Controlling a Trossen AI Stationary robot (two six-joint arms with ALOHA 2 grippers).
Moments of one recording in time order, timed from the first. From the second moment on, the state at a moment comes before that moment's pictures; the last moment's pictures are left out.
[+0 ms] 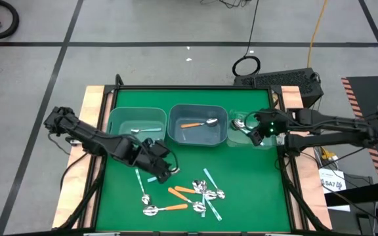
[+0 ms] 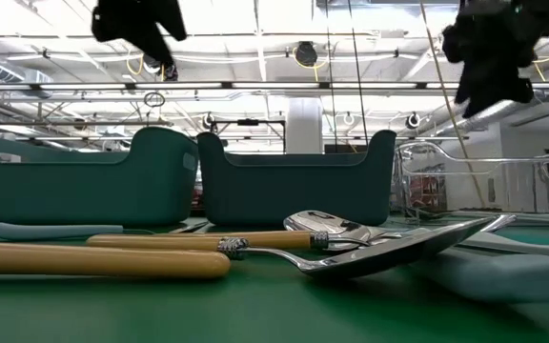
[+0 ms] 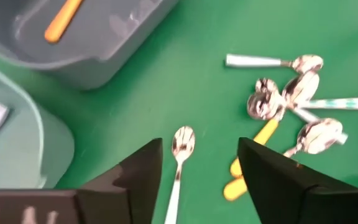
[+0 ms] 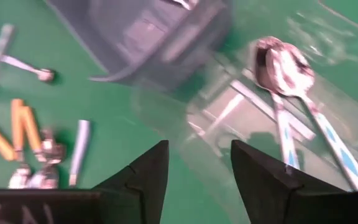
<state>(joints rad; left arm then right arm) -0.40 1.50 1.28 -0.85 -0.34 -0.90 -0.14 0.75 0.75 -0.94 0.03 0.75</state>
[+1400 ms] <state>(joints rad) -0.46 1.78 1.24 -0.81 -0.09 -0.97 0.29 1.19 1.31 -1.03 0.26 1.09</state>
